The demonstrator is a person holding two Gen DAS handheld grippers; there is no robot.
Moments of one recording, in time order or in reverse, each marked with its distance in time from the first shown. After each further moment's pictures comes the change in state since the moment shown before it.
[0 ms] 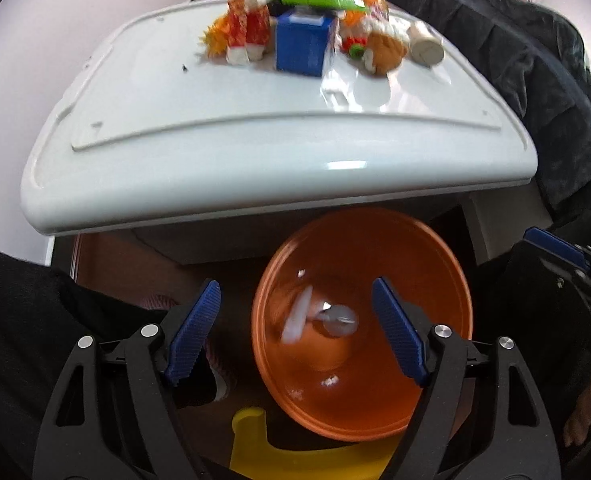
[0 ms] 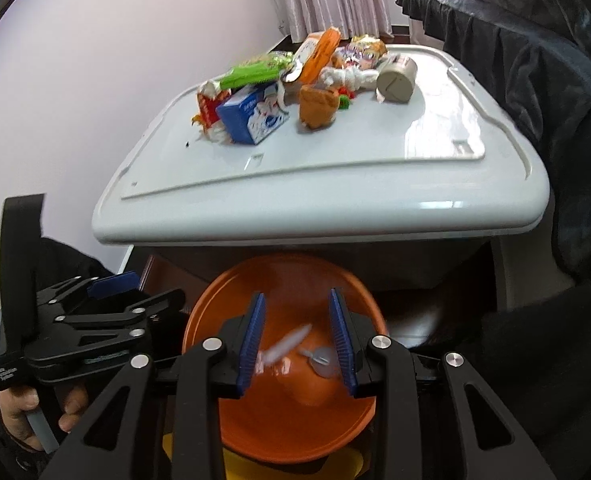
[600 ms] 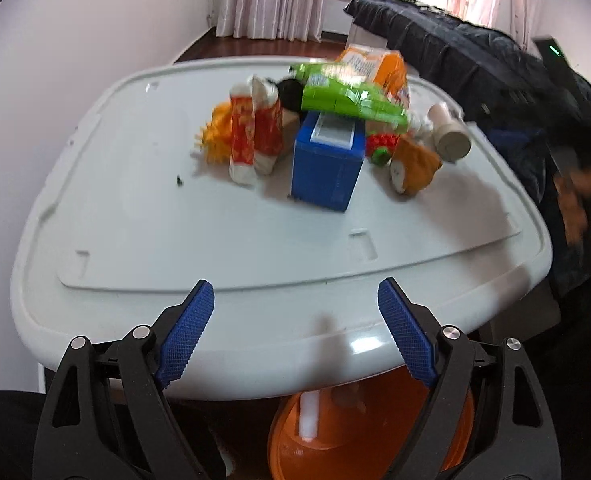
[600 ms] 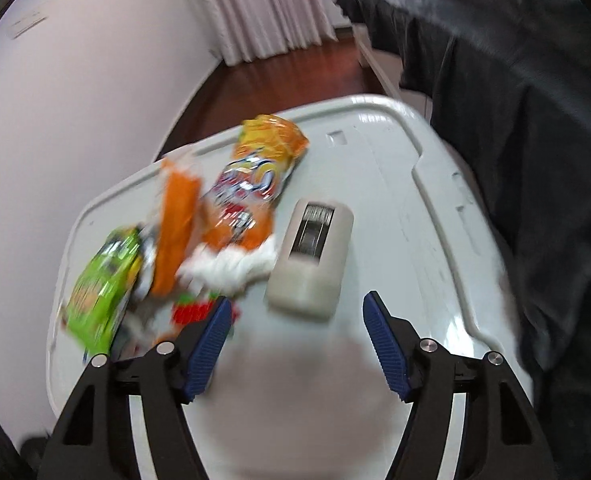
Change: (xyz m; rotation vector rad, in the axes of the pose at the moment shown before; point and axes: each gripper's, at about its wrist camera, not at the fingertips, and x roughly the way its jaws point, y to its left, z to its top) left arm 0.023 0.016 0.086 -0.008 -0.150 -0.008; right arm 0.105 -0.121 0.240 0.203 0.022 -0.091
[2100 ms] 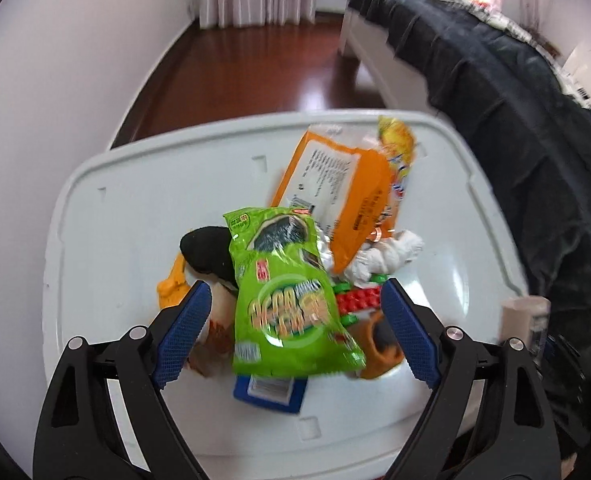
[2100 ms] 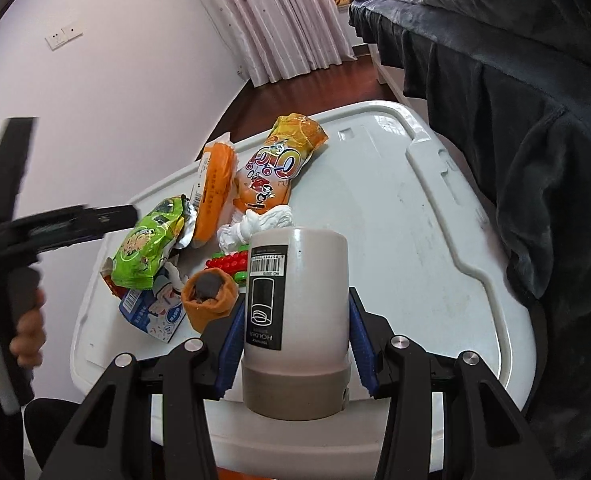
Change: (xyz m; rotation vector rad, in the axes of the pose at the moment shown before) left arm 0.047 -0.056 0.192 0.058 0.155 0.069; right arm -0.058 -0.020 -0.071 -0.026 -0.124 0.134
